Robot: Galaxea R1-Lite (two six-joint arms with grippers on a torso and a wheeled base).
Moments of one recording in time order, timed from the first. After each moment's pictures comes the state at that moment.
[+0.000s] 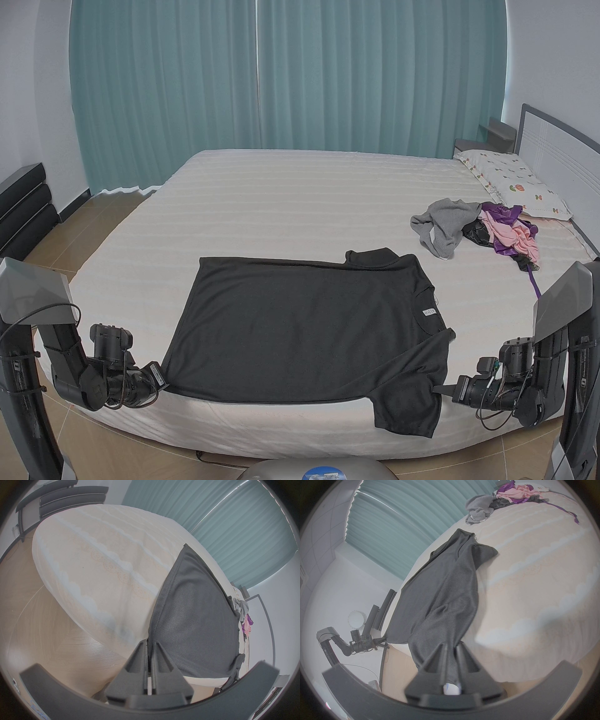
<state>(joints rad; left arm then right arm) 0.00 2.23 -0.37 -0.95 -0.17 -0.65 0.07 2.44 -0.15 -1.55 0.48 0.49</state>
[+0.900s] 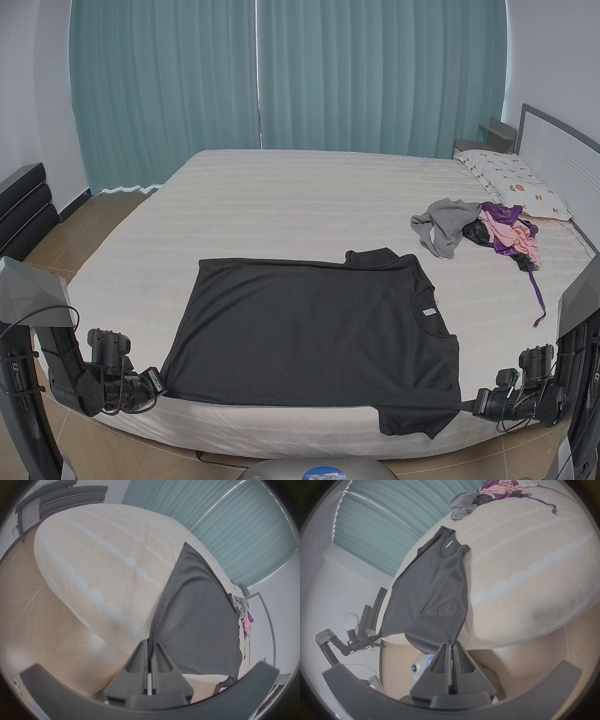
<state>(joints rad) 0.00 2.22 -0.32 -0.97 -0.16 -0.63 -0.05 2.34 -0.02 -1.41 0.50 0.39</state>
